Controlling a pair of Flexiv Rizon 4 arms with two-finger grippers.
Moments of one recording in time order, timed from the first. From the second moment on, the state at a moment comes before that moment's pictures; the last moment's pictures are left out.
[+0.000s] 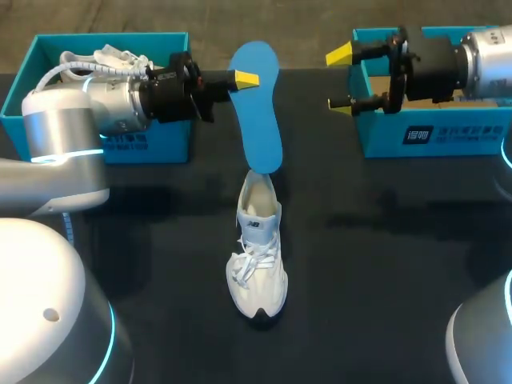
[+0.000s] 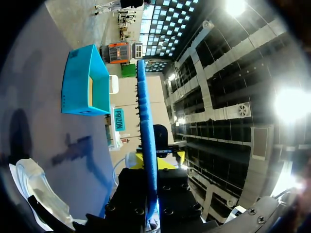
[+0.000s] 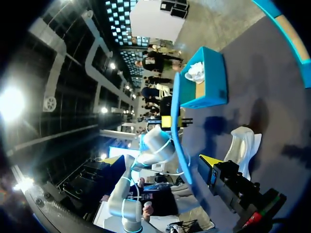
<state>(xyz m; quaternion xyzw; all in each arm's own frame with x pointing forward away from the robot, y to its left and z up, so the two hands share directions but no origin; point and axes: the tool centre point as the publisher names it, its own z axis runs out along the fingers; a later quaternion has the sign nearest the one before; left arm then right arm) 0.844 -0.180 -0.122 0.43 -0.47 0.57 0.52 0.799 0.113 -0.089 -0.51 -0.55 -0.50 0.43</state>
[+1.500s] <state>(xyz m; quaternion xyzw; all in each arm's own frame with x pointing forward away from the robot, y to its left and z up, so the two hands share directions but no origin) 0.856 -0.175 -0.102 0.19 -0.67 0.67 0.26 0.798 0.102 -0.112 -0.52 -0.56 -0.50 0.41</state>
